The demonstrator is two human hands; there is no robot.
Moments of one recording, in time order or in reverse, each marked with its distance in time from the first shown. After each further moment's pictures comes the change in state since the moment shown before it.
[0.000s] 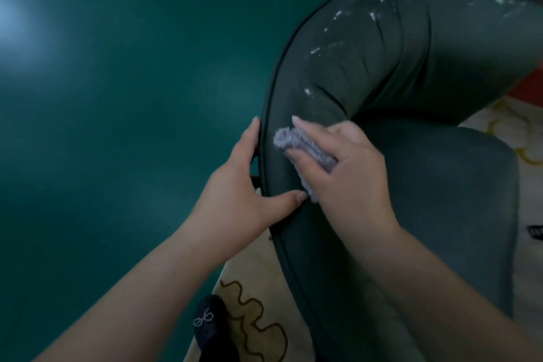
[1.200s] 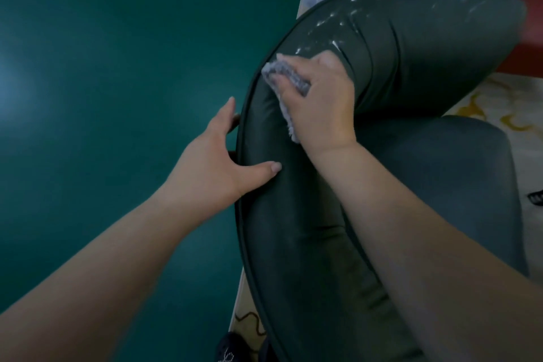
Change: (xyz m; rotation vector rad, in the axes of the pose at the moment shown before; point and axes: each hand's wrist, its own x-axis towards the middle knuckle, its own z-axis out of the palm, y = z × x) left_hand 0.126 0.035 -0.033 0.172 -0.106 0.073; right_hand 0.155 0.029 0.006 -0.034 0.309 0.044
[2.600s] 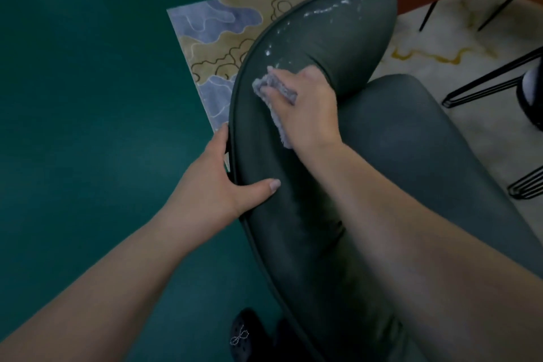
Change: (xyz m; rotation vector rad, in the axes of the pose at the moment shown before) left_hand 0.162 0.044 -0.033 0.056 -0.520 0.374; right_hand 0.099 0.030 0.004 -0.116 0.374 0.421
